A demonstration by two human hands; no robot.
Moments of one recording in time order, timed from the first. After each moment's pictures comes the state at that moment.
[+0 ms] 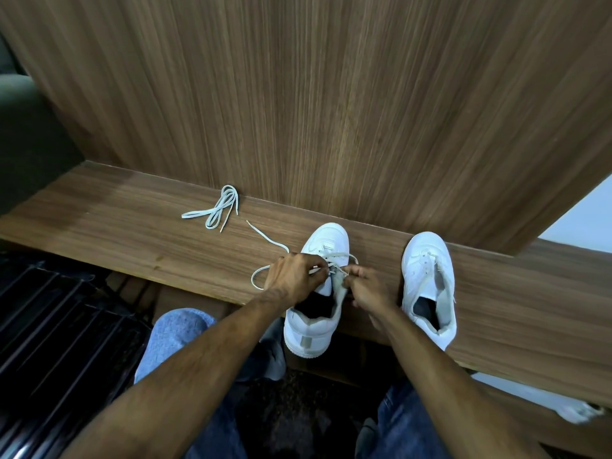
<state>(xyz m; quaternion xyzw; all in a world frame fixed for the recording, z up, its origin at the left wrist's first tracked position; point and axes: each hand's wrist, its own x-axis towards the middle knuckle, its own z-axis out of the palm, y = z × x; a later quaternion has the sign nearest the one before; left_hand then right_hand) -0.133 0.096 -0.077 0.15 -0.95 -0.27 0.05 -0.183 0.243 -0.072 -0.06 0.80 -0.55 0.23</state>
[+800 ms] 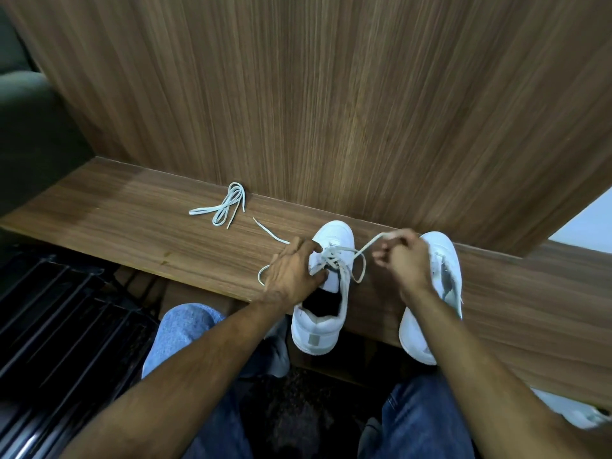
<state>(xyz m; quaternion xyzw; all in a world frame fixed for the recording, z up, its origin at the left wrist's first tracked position) -0.125 0.088 -0.082 0.15 -0.95 -0.27 0.10 -0.223 0.258 -0.042 0.01 0.76 -0.64 0.06</state>
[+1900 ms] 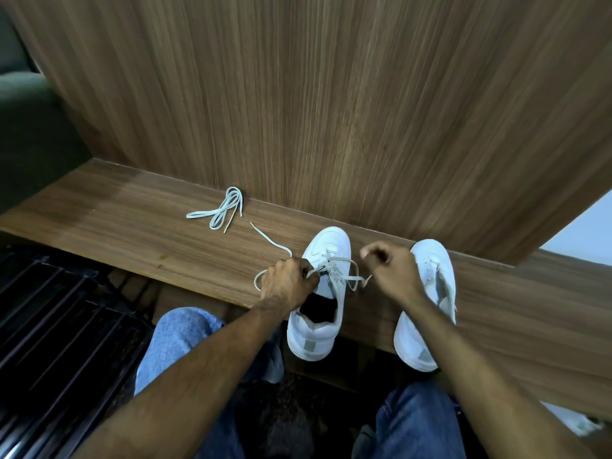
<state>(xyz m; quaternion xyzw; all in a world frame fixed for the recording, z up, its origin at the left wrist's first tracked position) -0.119 0.097 -0.070 0.26 -0.92 -0.28 0.04 -0.214 0.263 -0.038 -0.20 0.87 -0.45 0.03</state>
